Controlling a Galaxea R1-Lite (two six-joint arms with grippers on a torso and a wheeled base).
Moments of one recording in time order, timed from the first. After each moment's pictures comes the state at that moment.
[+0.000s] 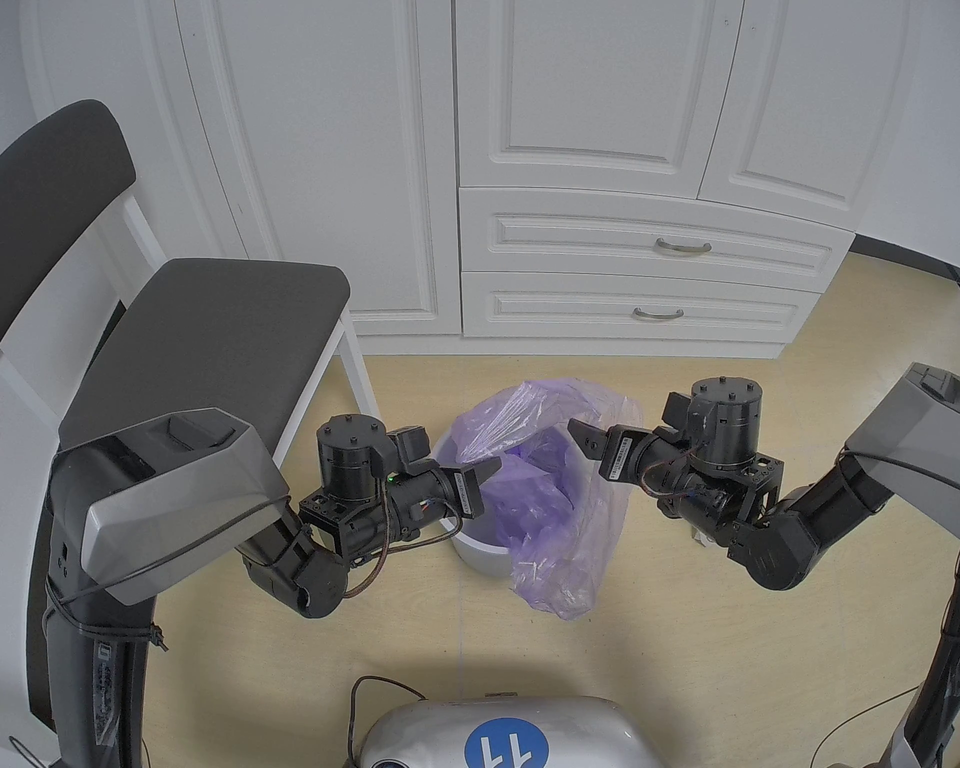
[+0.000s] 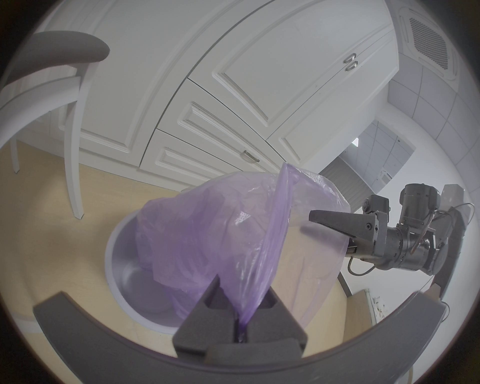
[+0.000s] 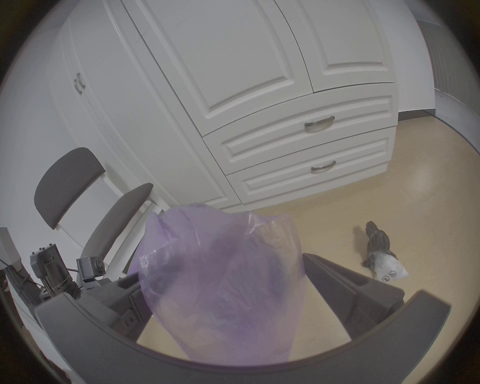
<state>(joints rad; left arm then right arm) -0.50 2.37 -1.03 -1.21 -0.34 -0.43 0.51 2.09 -0.89 -1.00 -0.19 0.39</state>
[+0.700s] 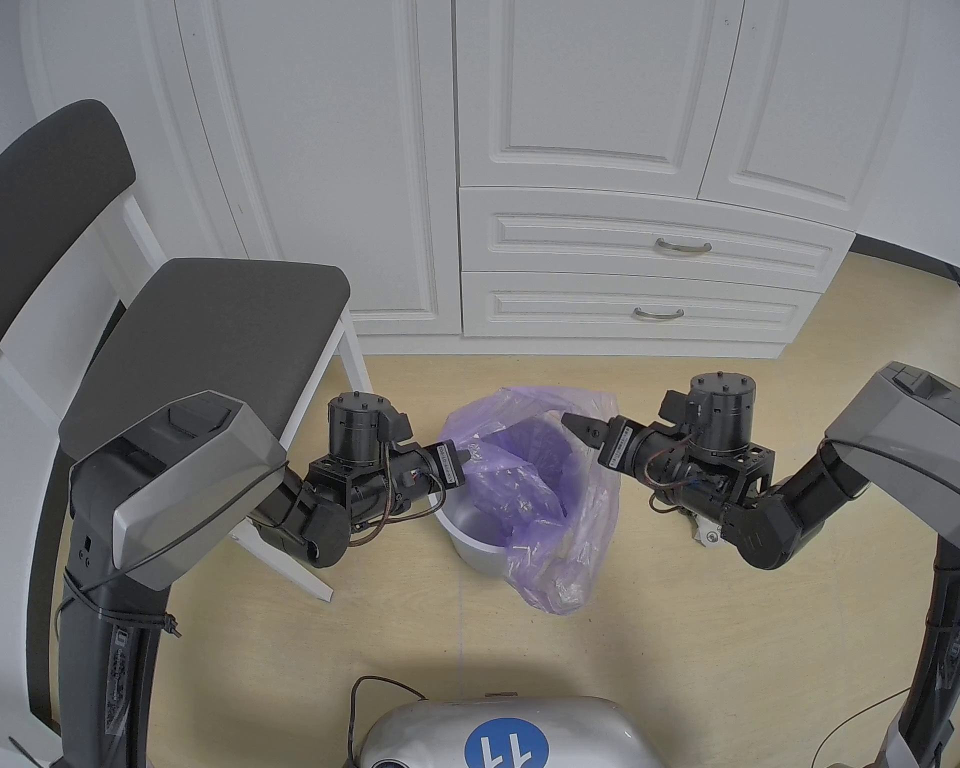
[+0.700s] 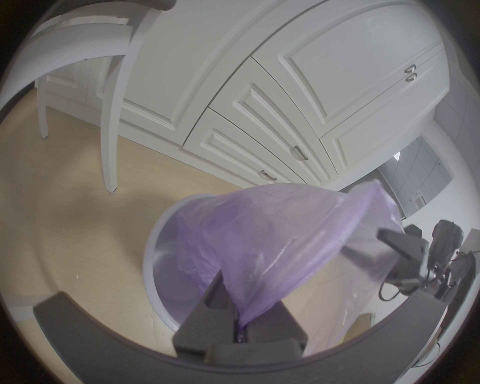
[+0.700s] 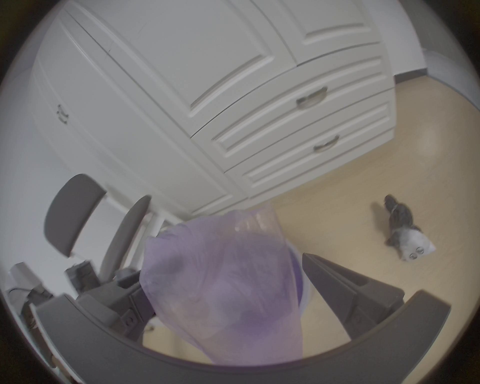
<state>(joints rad) -0.43 2.45 -1.30 -0.85 -0.27 -0.54 0.43 2.17 -0.98 -0.98 0.02 0.55</state>
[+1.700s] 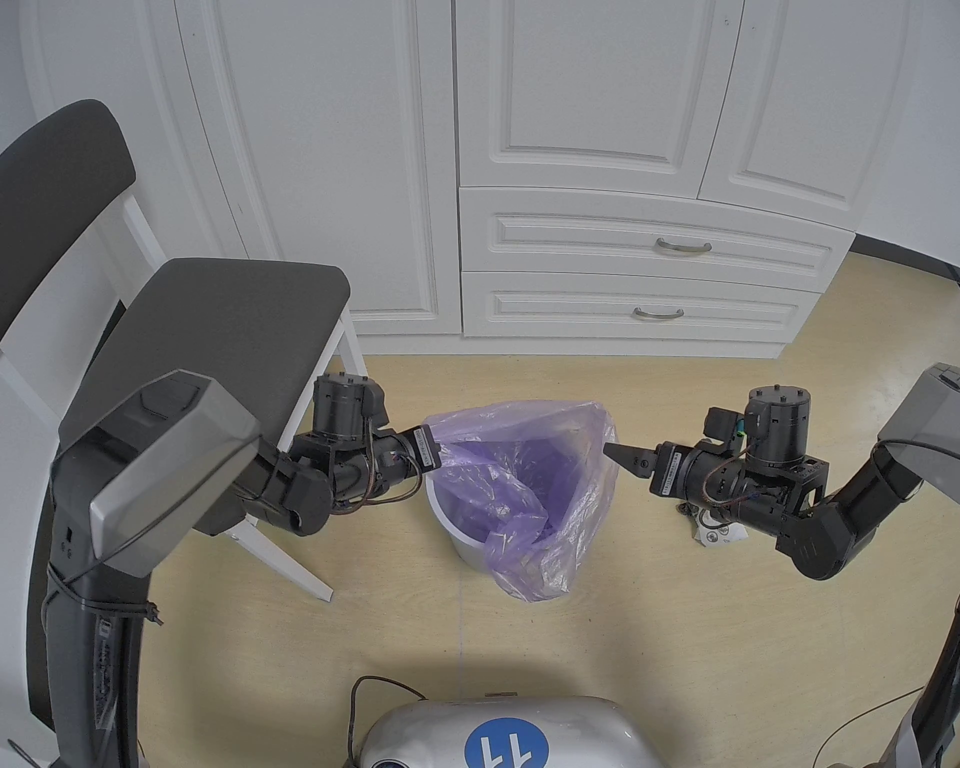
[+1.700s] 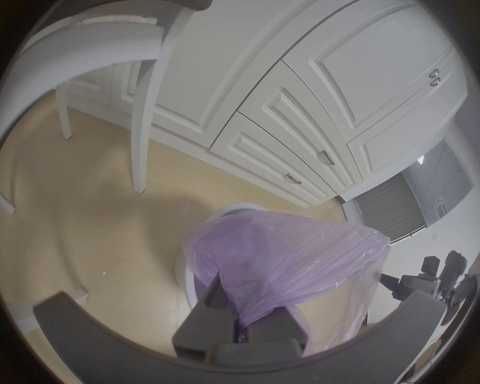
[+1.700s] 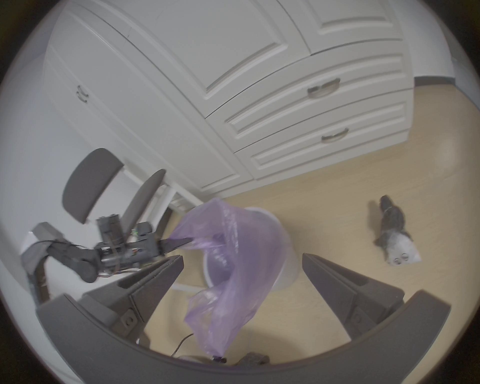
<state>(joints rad) -0.38 2.42 -1.37 -0.64 -0.20 -0.54 0.35 2.05 -0.77 -1.00 0.15 0.40</state>
